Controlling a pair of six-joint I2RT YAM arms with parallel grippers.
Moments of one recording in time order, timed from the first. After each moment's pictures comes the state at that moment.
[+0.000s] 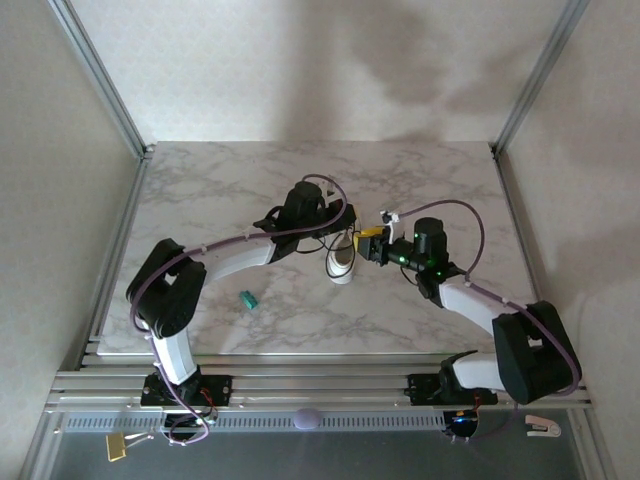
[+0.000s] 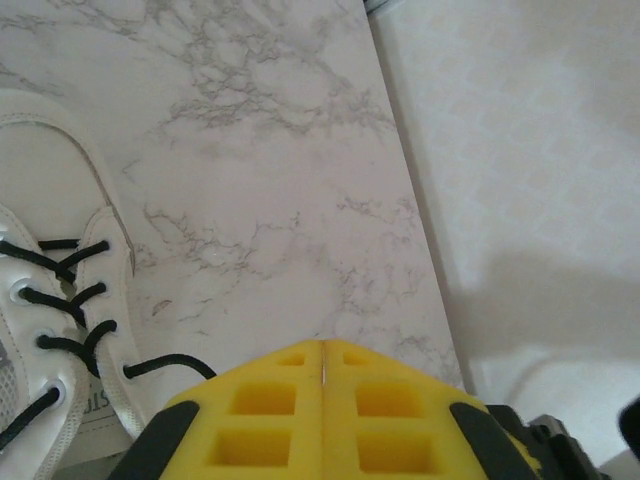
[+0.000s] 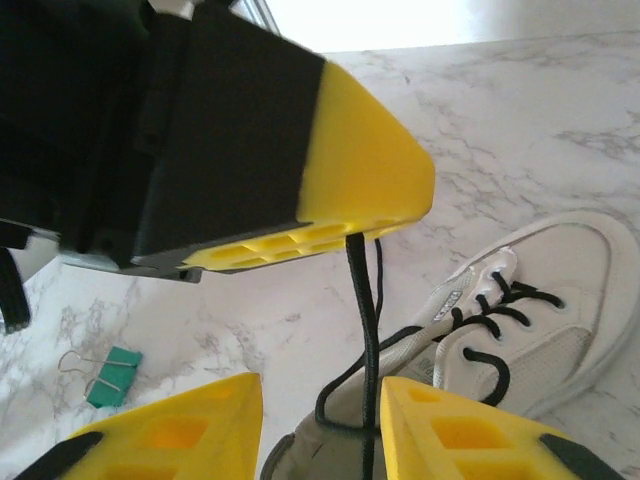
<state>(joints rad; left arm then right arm) -0.68 1.81 1.21 0.19 0.24 -0.90 0.38 1.33 0.54 0.45 -0.57 0.22</state>
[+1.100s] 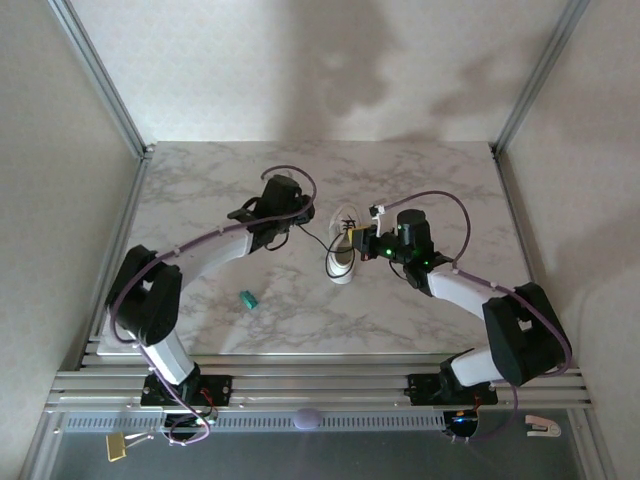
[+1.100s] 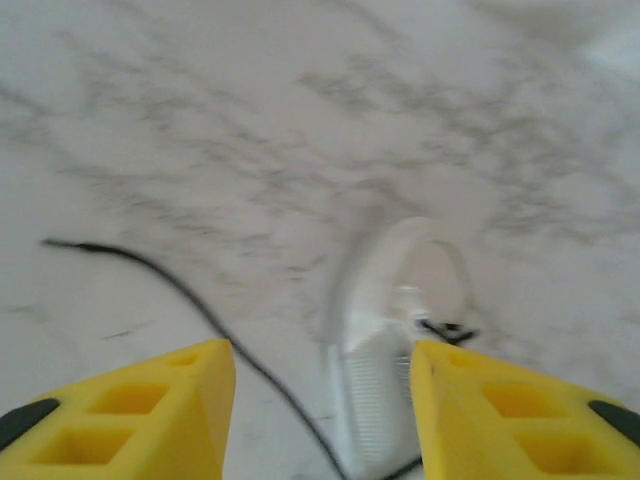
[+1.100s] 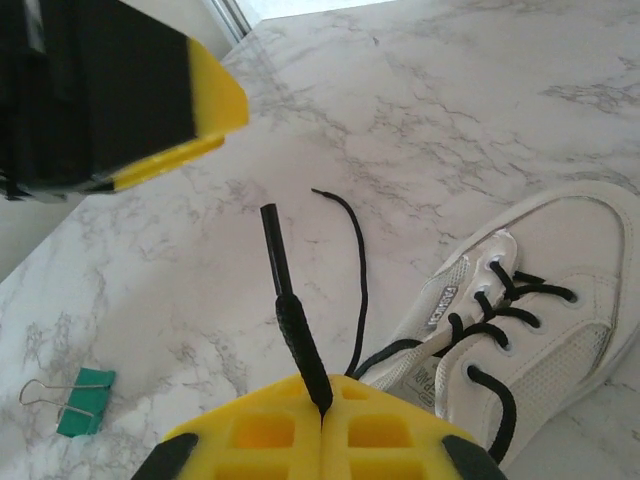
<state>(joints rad) -0.56 1.73 1.22 -0.20 -0.17 -0.70 0.45 1.41 0.65 0.35 -0.44 0.28</state>
